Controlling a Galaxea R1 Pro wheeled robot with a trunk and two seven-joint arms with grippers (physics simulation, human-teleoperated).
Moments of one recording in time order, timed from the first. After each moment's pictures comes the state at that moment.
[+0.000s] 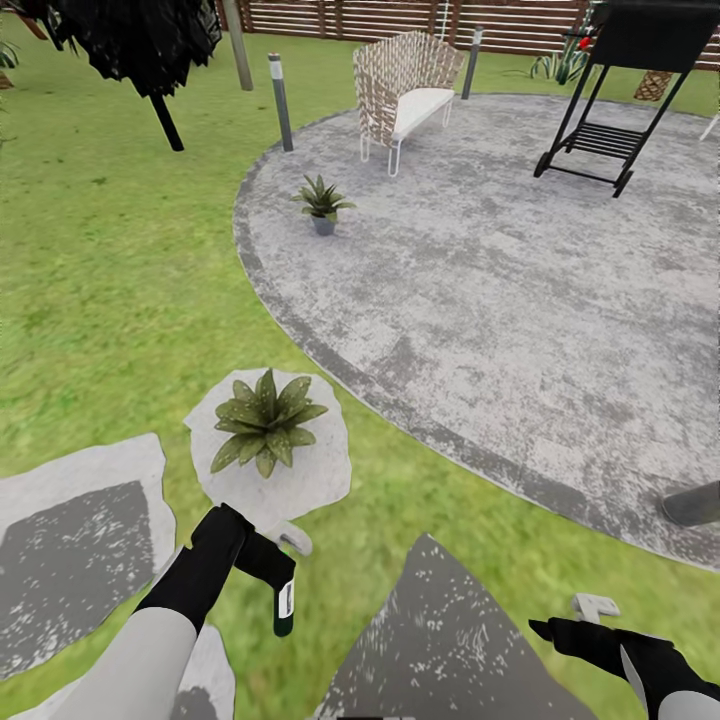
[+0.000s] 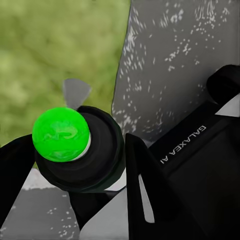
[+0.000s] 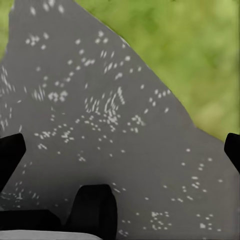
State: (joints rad) left arm -0.66 -0.06 0.06 -0.85 -0.83 0.77 -1.02; right arm -0.57 -0.22 -0.82 -0.36 0.66 0.21 0.56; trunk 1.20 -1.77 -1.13
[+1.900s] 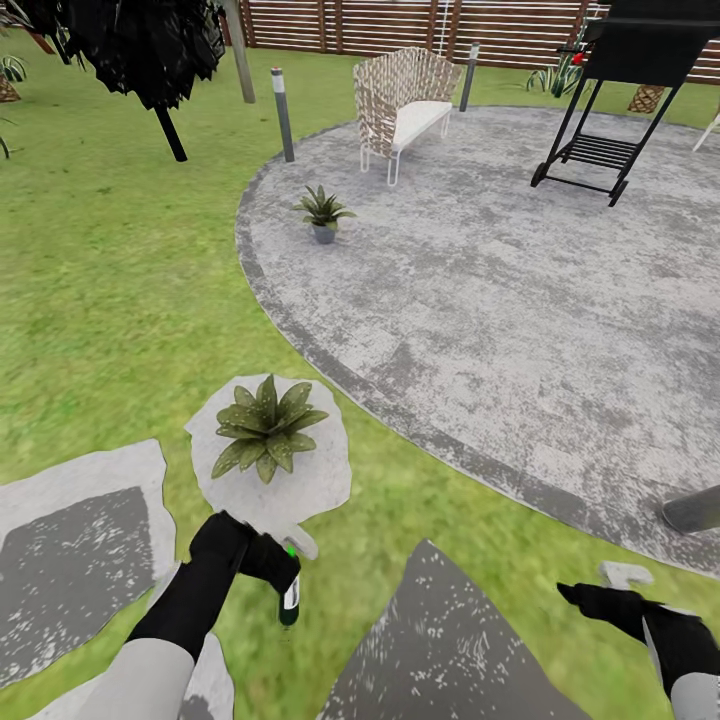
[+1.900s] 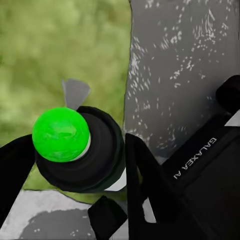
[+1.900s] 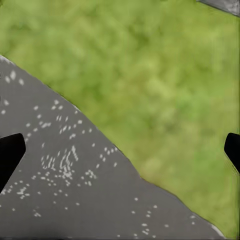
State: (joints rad) left arm -0.57 -0.08 0.02 -1.03 -0.86 0.71 -1.03; right arm -0.59 -0.23 -0.84 -0.53 0.66 0.20 0.52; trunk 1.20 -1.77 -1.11
